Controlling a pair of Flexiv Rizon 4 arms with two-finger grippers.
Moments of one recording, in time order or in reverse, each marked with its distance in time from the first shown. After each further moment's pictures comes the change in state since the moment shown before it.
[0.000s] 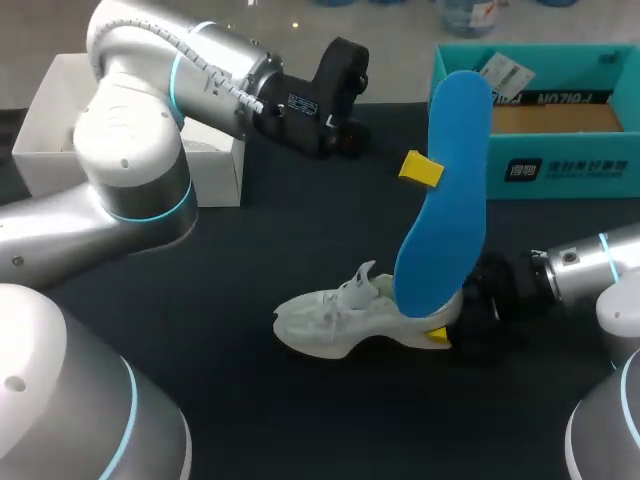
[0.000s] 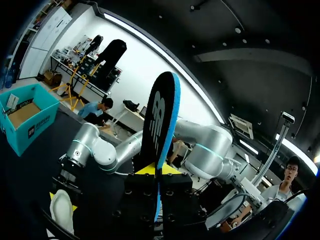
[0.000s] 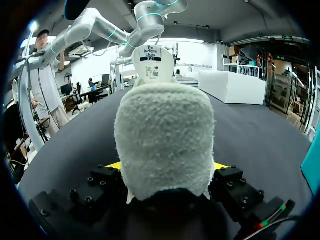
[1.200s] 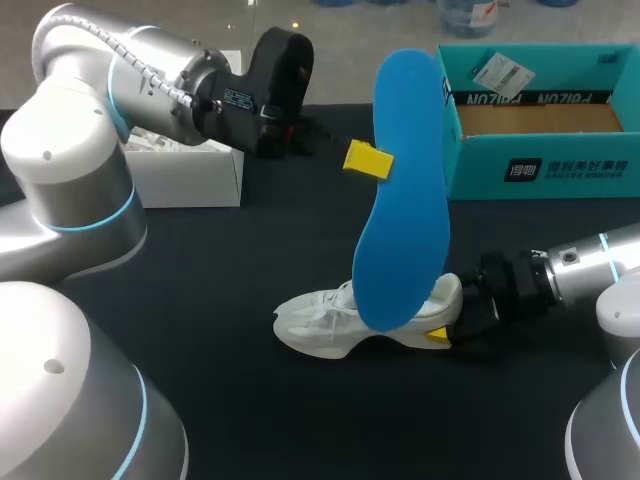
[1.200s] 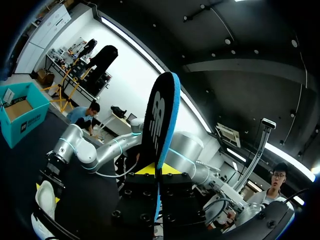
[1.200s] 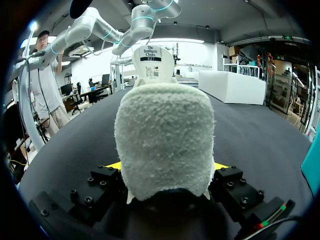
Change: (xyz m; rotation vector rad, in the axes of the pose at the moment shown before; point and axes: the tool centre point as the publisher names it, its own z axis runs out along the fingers) left arm 0.065 0.004 -0.036 0.072 0.099 -0.030; right arm 0.000 0.000 0.000 0.000 0.000 0.000
